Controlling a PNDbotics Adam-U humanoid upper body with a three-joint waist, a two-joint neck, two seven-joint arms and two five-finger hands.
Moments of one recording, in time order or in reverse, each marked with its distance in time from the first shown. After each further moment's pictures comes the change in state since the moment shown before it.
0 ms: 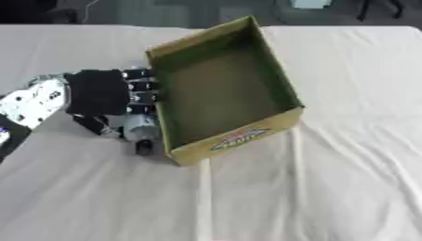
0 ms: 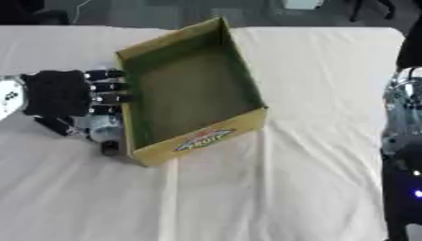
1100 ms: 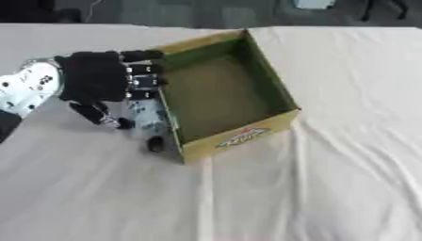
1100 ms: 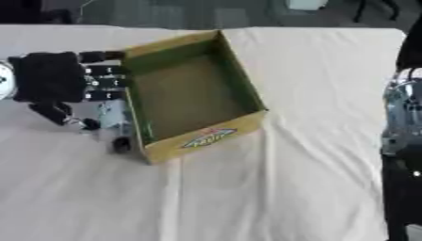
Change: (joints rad) left arm -0.022 0.020 0.042 -0.073 0.097 -0.013 -0.013; right arm 0.003 -0.001 0.000 0.000 0.002 0.002 0.002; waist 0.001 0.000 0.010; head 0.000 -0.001
